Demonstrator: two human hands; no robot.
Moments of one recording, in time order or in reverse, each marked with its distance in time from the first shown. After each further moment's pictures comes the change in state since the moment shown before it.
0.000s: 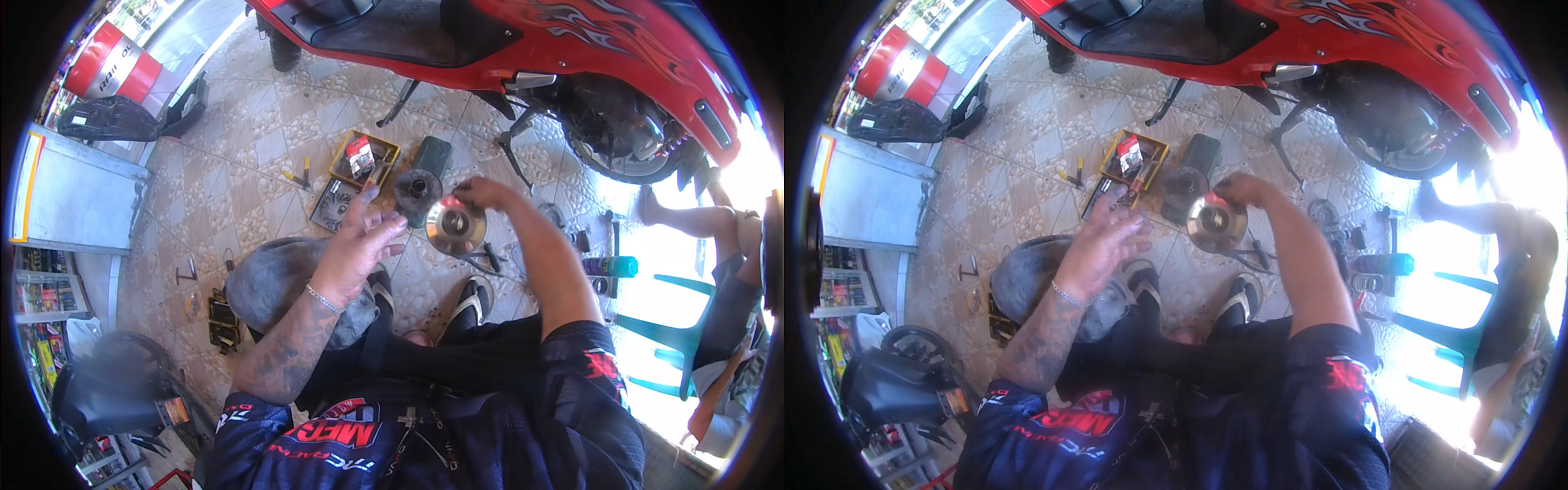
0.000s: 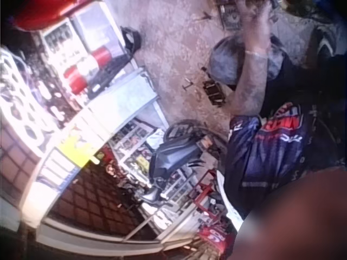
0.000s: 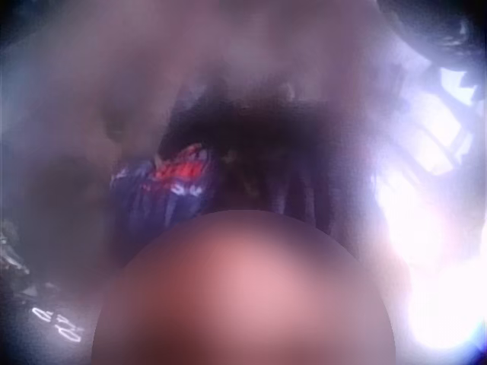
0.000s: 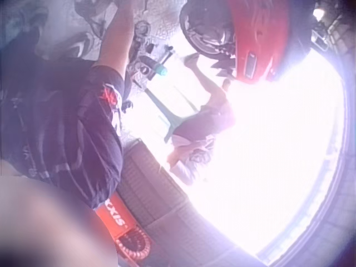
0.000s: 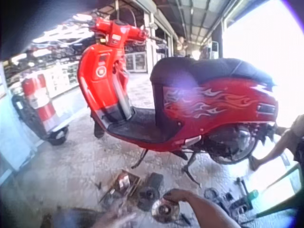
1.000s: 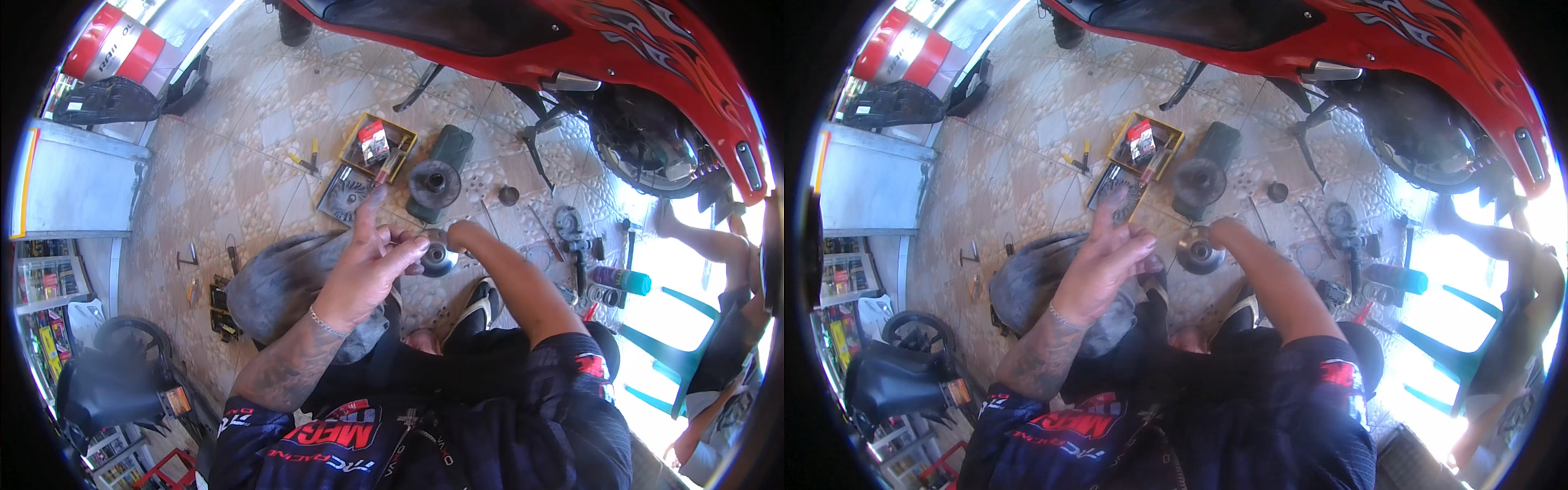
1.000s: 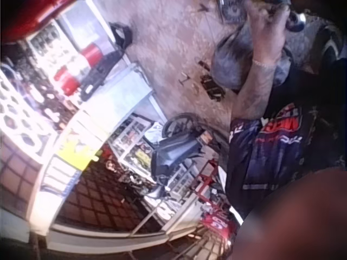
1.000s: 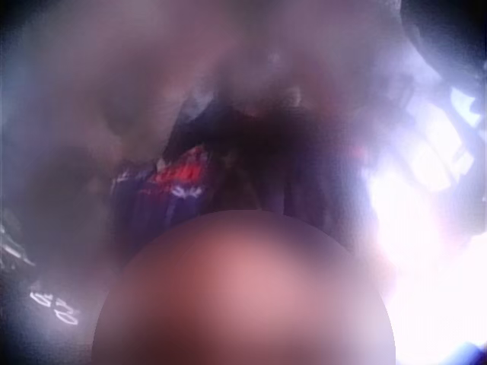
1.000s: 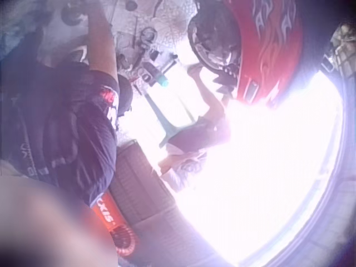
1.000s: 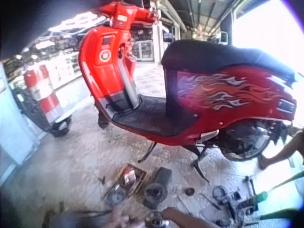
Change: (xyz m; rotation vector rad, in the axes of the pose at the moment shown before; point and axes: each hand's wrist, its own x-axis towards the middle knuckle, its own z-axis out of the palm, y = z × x) left_hand 0.002 0.012 -0.005 -0.033 -0.062 -0.039; right_hand 0.050 -0.012 0.136 -0.706 -0.228 0.280
